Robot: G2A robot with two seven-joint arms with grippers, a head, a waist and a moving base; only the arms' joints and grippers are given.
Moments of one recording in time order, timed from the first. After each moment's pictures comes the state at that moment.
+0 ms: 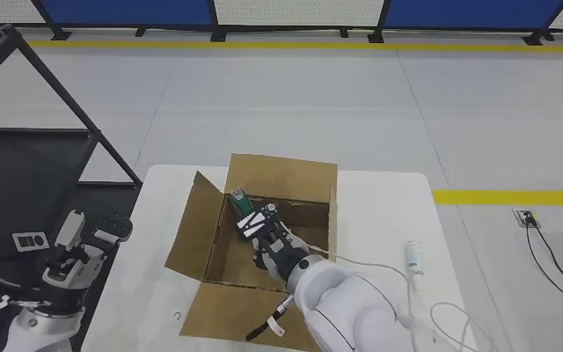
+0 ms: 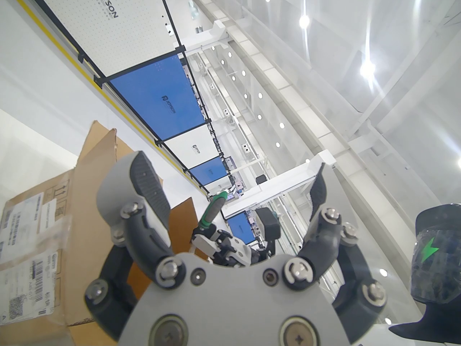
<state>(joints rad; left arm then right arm) 1.55 -1.16 -1.95 -2.08 -0.45 -0.24 -0.44 -0.65 -1.31 0.70 -2.02 -1.18 0.35 1.07</state>
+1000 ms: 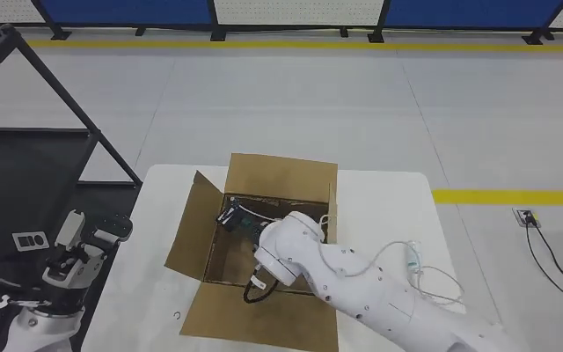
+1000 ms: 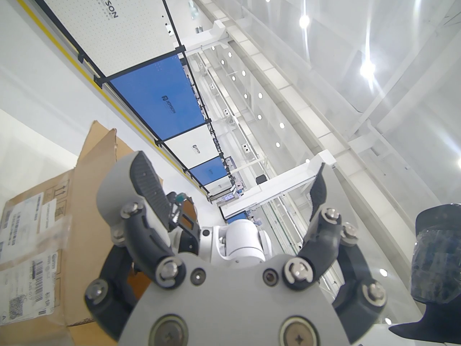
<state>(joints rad) 1.55 -1.16 -1.95 -2.08 -0.45 -0.24 -0.44 -0.27 -1.52 0.46 -1.29 -1.00 0.15 1.28</state>
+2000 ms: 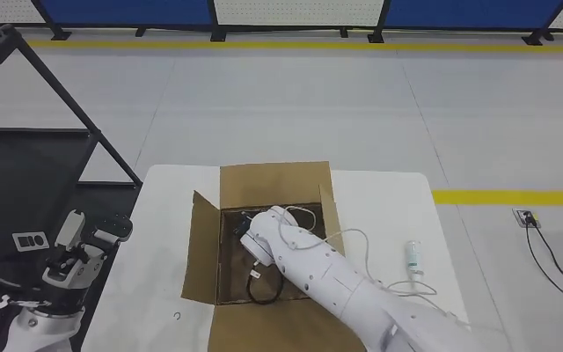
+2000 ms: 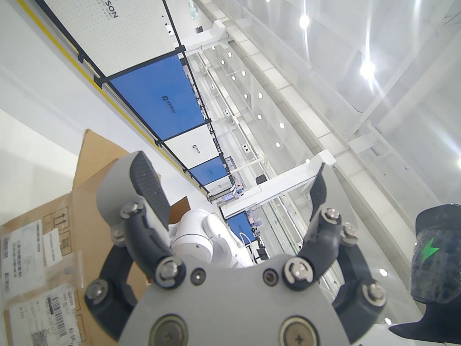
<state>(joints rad) 1.55 -1.16 -1.95 -2.08 -0.45 -0.24 -0.44 -0.17 -1.80 0.35 -0.64 -0.90 0.05 1.29</state>
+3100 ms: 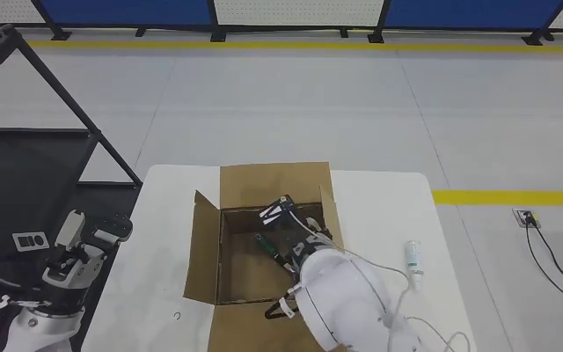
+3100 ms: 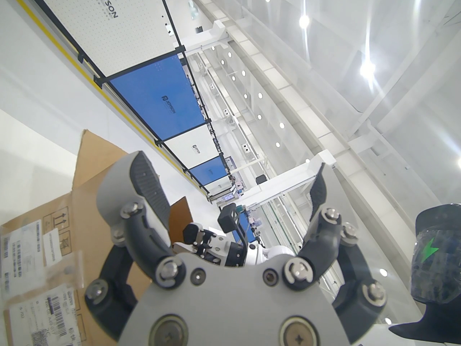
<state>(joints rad) 1.55 -1.16 -1.95 -2.08 -0.45 -0.24 -0.44 -0.78 -1.49 0.88 -1.98 -1.65 0.16 1.54</state>
